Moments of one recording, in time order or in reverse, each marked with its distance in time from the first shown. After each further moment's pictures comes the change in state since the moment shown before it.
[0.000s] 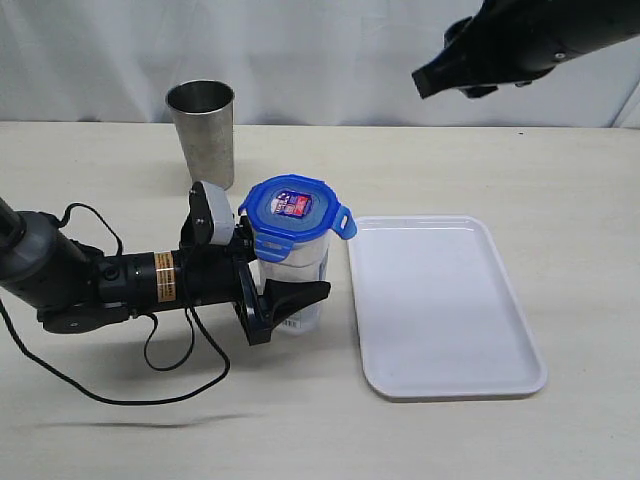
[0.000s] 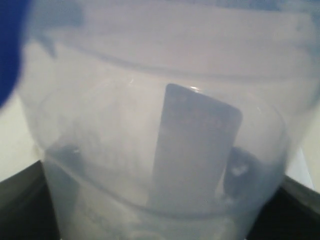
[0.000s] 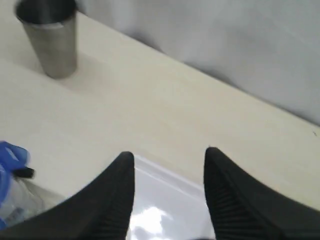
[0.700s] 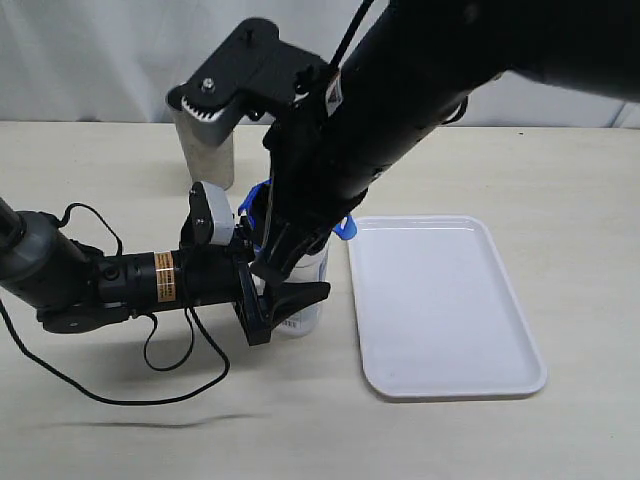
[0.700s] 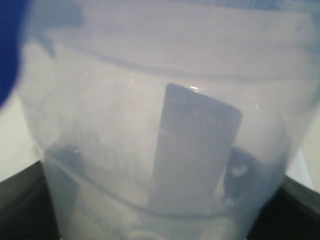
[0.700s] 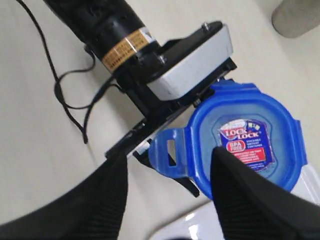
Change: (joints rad) left arm 0.000 0.000 0.000 0.004 0.000 0.000; right arm 0.373 0.149 -0.094 0.256 0.252 -0.420
